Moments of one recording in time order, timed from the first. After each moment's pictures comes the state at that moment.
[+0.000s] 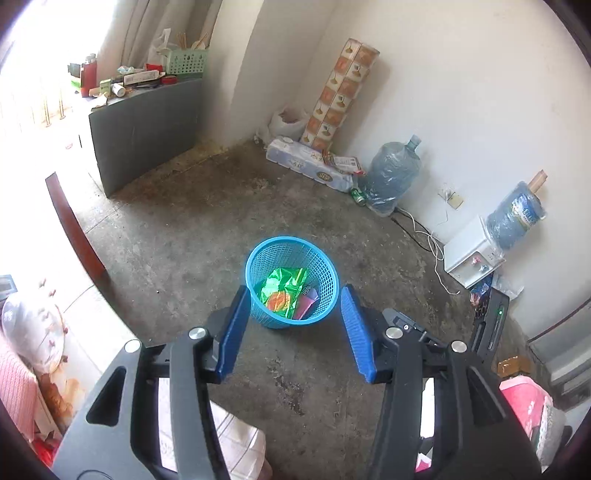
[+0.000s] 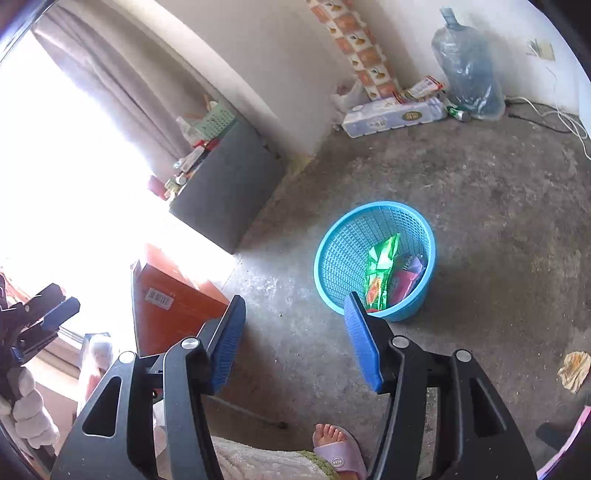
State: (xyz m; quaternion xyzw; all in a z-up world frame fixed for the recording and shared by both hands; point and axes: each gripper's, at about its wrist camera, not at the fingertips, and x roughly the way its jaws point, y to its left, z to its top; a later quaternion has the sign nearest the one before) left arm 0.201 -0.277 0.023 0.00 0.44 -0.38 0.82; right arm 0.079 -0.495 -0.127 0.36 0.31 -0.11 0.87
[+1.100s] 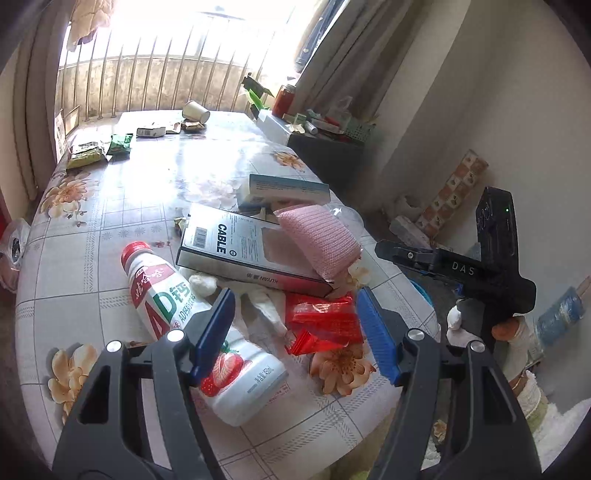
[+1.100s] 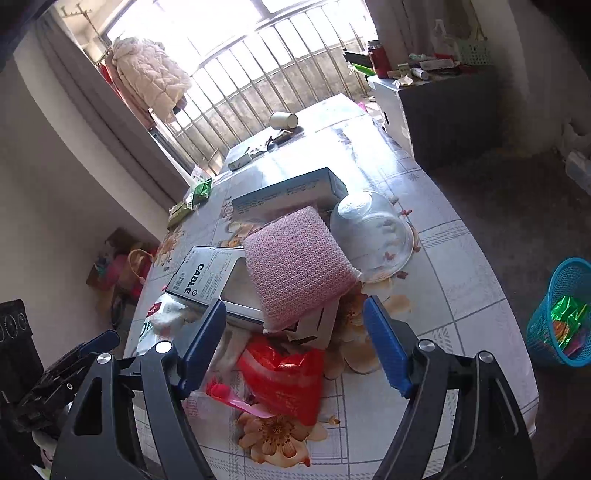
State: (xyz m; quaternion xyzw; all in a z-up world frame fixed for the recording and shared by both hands) left arm 0.090 0.099 0.014 -0.13 0.37 -0.16 0.91; right arm 0.221 -0.137 -0.040 0.12 0.43 0.22 0.87
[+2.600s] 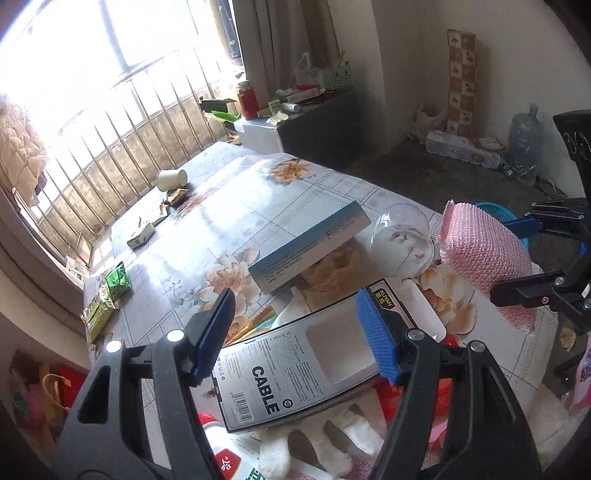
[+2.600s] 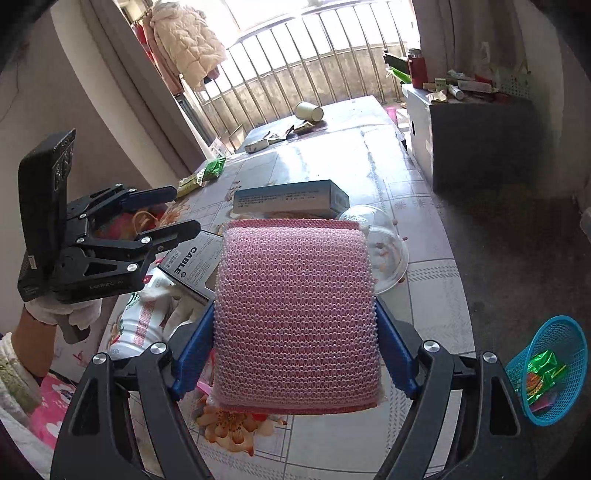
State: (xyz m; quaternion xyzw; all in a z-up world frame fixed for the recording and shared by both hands) left arm 0.239 0.016 0.020 0.20 0.38 -0.14 0.89; right arm 0.236 -0.170 -0.029 0.08 0.43 0.26 0.86
